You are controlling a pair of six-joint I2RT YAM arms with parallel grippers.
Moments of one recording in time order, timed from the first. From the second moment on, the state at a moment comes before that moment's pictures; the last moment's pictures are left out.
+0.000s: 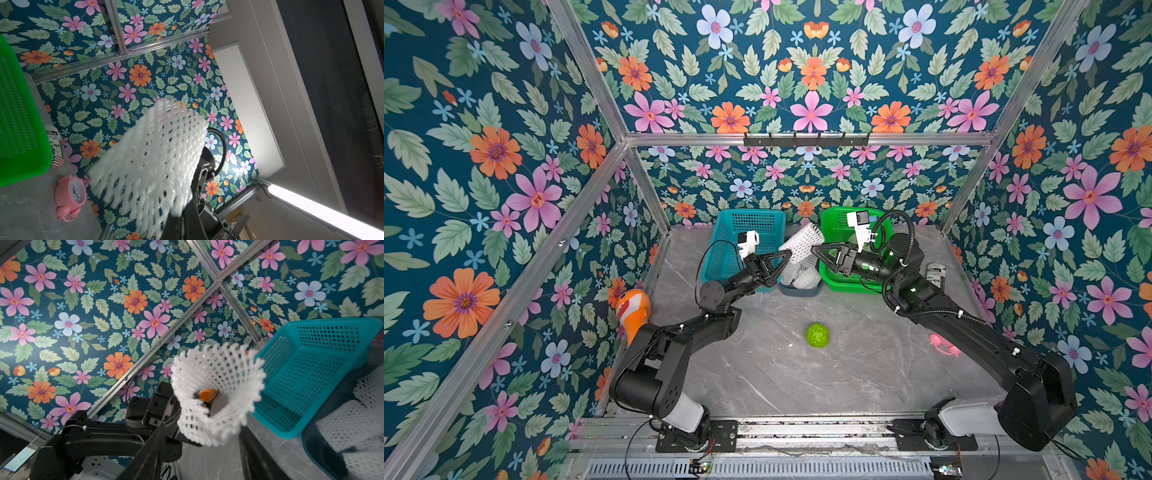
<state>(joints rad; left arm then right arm) -0.40 1.54 0.70 1.51 0.72 -1.77 0.49 1.36 1.07 0.34 -0.62 0.73</state>
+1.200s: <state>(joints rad) -0.40 1.52 0.84 1.52 0.71 -1.73 0.54 1.80 1.23 1.24 -0.88 1.53</state>
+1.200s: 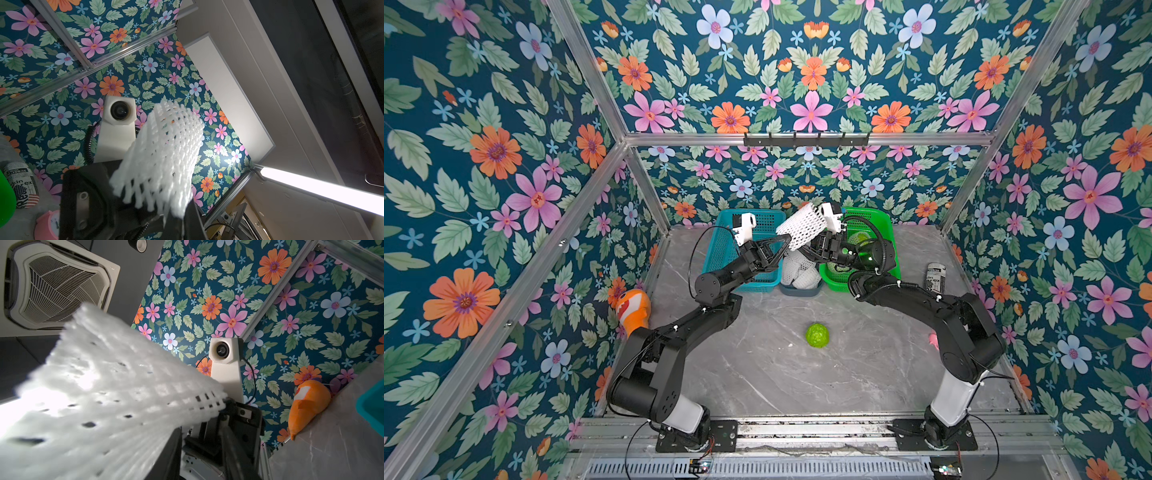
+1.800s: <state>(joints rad) -0.40 1.52 0.82 1.53 0.72 -1.72 0.55 1.77 1.25 1.26 -0.93 1.57</state>
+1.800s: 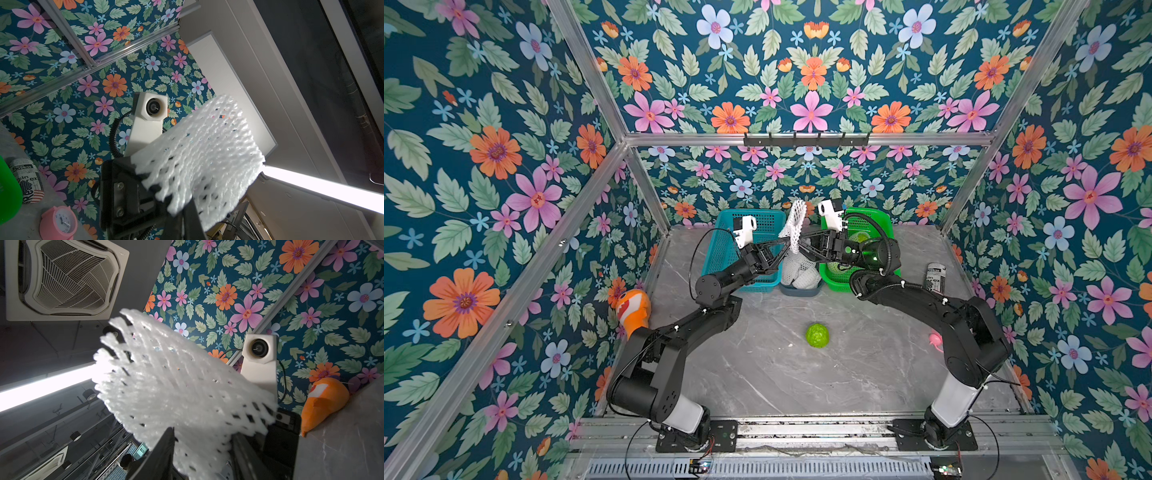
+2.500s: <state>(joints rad) -0.39 1.49 0.74 1.53 0.73 -1.72 0.48 1.71 1.12 1.27 -0.91 1.55</state>
